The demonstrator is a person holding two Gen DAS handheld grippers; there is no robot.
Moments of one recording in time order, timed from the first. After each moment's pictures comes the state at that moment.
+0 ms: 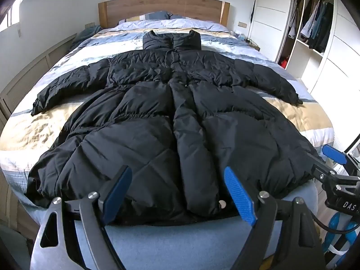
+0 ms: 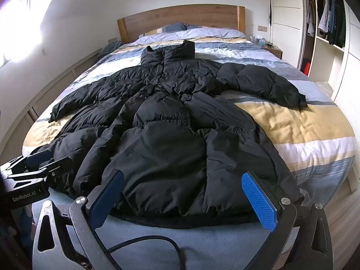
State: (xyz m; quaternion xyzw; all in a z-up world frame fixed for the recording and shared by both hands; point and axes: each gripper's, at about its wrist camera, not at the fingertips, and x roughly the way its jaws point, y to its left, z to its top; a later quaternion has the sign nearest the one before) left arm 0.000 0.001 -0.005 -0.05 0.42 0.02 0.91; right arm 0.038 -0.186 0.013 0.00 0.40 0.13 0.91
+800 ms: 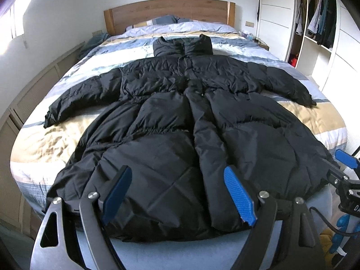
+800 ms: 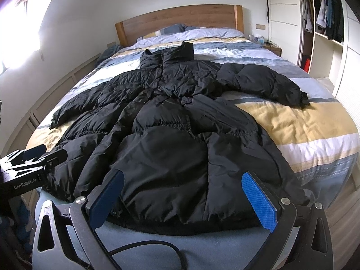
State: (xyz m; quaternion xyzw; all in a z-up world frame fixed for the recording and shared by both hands) left arm 0.022 0.018 0.006 -0.01 0.42 0.05 0.91; right arm 0.051 -0.187 0.009 0.02 0.40 0.13 0.91
